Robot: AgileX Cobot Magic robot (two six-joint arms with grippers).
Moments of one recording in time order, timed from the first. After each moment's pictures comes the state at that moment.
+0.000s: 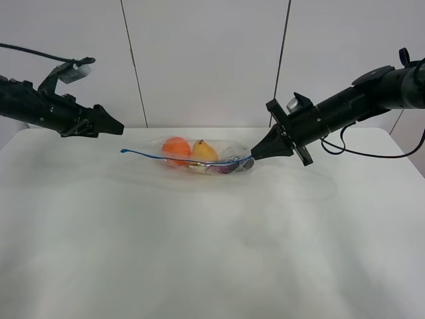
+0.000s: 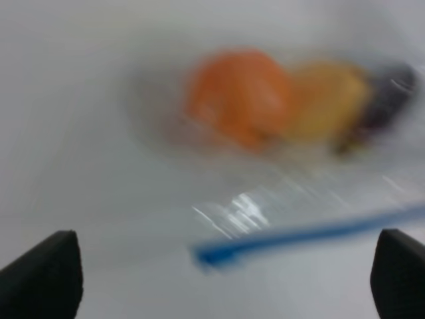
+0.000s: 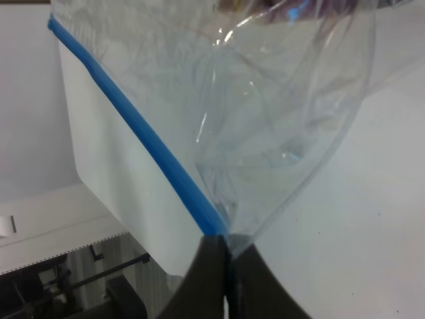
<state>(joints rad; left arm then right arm) 0.16 1.86 -1.28 -1.01 0.81 1.10 0.03 2.06 -1.43 1.03 1.18 -0.52</state>
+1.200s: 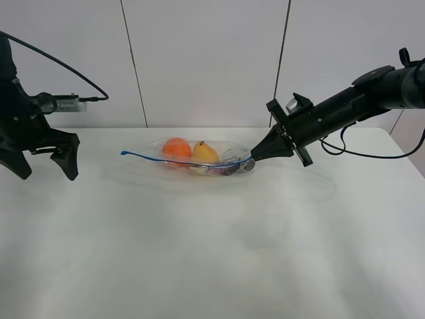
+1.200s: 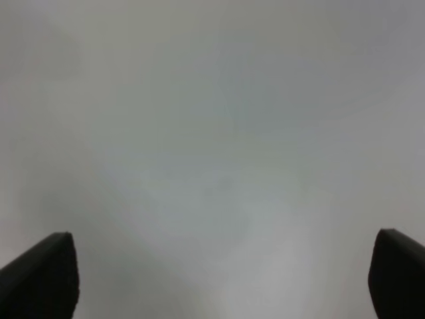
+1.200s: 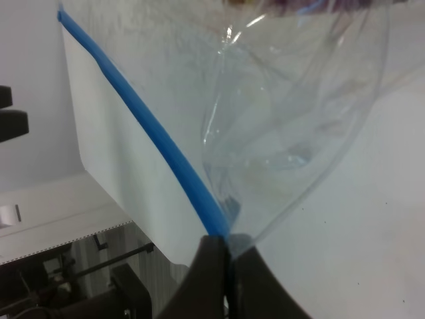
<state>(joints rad) 0.03 1.78 -1.39 -0.08 1.21 0.11 0.03 2.06 -1.43 1.03 1.20 -0.52</state>
